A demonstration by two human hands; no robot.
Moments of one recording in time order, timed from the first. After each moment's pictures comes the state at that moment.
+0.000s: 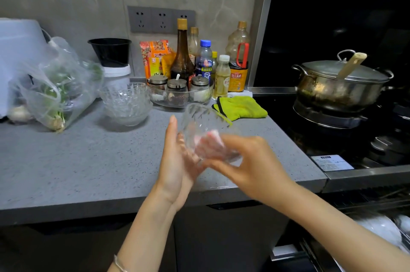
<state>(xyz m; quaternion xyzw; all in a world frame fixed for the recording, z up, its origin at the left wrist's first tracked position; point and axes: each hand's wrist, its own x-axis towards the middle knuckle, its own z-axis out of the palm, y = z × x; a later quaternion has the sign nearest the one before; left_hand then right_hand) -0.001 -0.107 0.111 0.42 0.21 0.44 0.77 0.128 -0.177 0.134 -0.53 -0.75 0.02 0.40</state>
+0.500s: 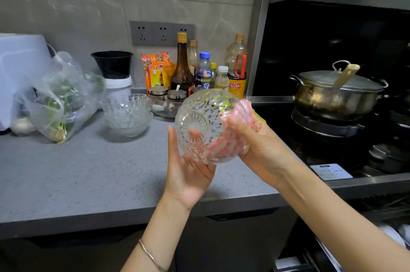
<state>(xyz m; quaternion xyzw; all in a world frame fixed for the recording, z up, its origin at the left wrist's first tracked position) 0.015 -0.096 0.110 0.26 0.08 0.44 0.86 0.132 -0.163 0.177 -0.41 -0.44 0.48 0.64</state>
